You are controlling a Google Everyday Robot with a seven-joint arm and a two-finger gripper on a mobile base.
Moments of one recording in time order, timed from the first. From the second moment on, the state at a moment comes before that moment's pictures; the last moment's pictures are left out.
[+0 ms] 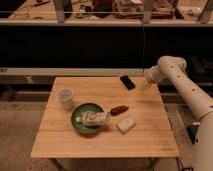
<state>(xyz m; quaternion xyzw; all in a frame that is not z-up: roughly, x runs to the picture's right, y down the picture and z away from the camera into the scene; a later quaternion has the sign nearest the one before) 0.255 -0.049 0.901 -0.14 -0.11 0.20 0.96</state>
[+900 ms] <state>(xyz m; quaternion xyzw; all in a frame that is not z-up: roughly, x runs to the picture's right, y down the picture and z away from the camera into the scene) 0.197 -0.073 0.954 -0.11 -0.17 0.19 0.96</state>
